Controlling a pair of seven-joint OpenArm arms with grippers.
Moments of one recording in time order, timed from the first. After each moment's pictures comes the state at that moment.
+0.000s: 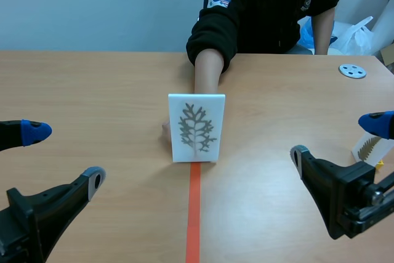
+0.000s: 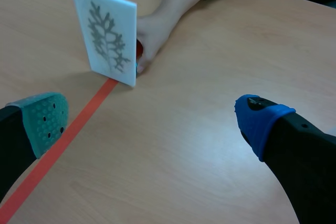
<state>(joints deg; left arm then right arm) 48.1 -32.5 -8.6 119.0 -21.4 -26.4 -4.9 -49.6 26.1 13.0 122.9 19.6 20.9 -1.1</state>
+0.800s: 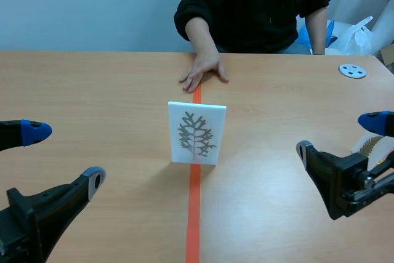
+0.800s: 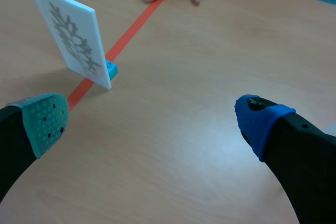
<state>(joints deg) 48.1 -32.5 -8.6 119.0 -21.4 -26.4 -4.9 -39.6 26.1 12.0 112.0 19.4 24.9 -0.6</state>
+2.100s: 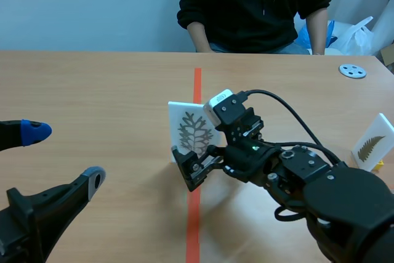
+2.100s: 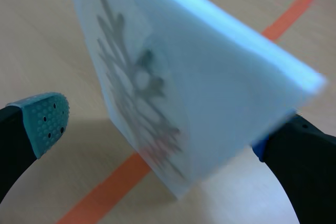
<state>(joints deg) 48.1 -32.5 -8.6 119.0 -21.4 -26.4 -4.9 8.5 8.9 -26.5 56.4 -1.7 20.2 17.3</state>
